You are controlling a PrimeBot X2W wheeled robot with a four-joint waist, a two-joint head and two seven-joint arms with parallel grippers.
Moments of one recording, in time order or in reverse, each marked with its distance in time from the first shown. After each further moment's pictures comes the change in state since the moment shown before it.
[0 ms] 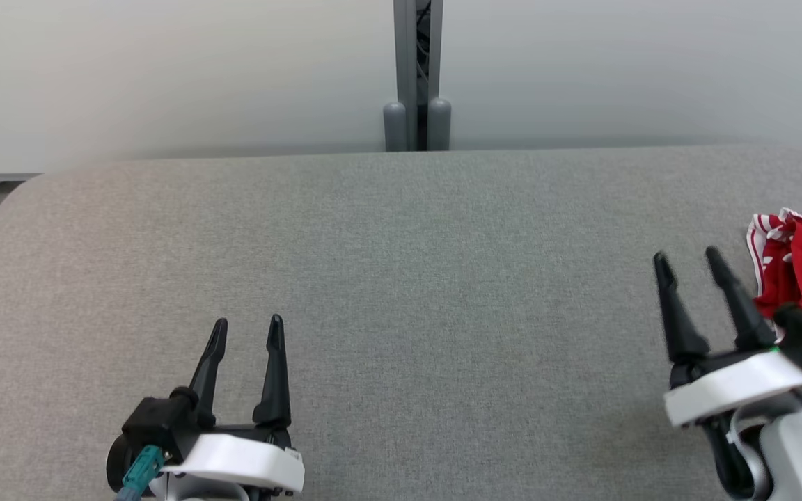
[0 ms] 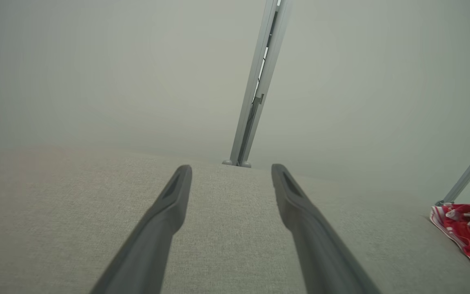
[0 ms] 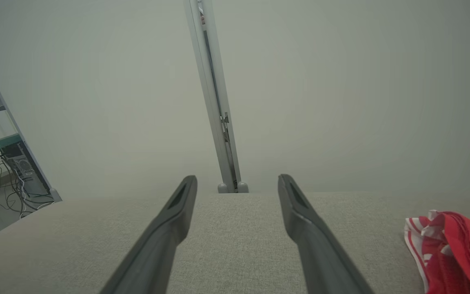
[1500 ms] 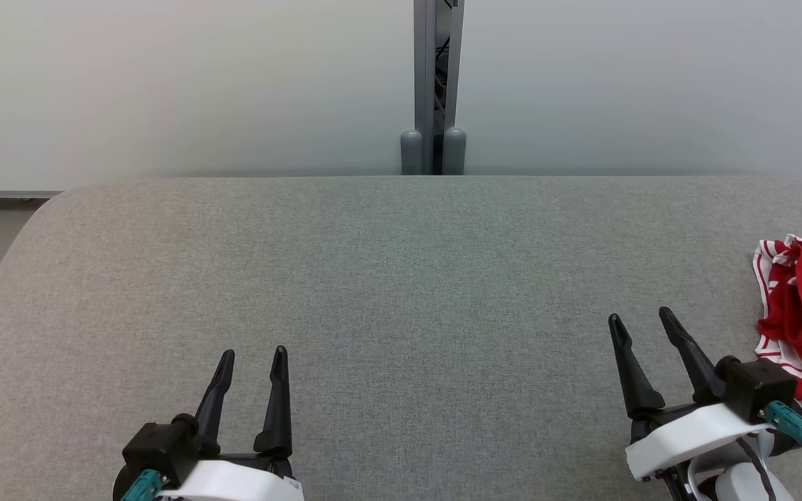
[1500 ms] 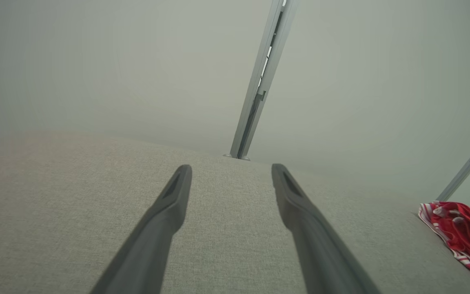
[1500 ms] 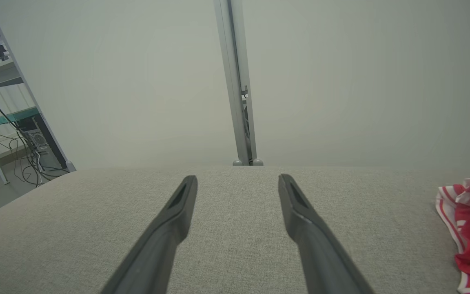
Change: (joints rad) left arm 0.071 0.000 0.002 0.017 -0.024 -0.041 0.000; right arm 0.104 0.112 0.017 0.061 -0.126 0.000 -0.022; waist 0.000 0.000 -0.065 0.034
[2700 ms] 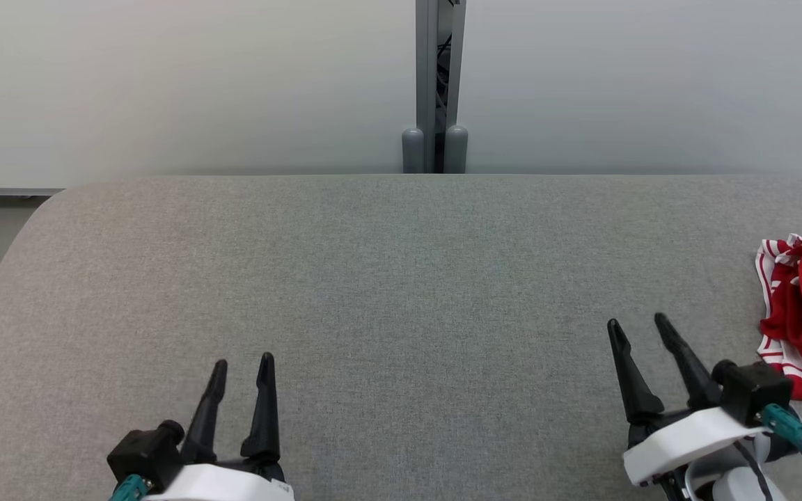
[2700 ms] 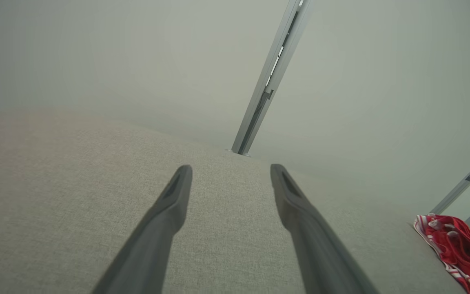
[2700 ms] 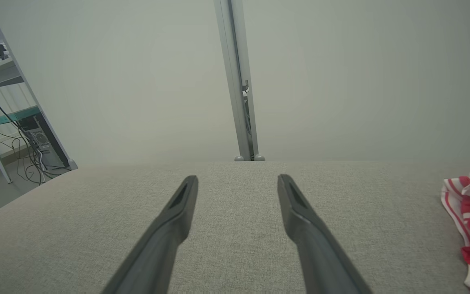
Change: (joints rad) left arm 0.005 0.000 0.025 0.014 -0.081 -0.021 0.000; right arm 0.000 -0.001 0.008 0.008 0.016 0.000 0.000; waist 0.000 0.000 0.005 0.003
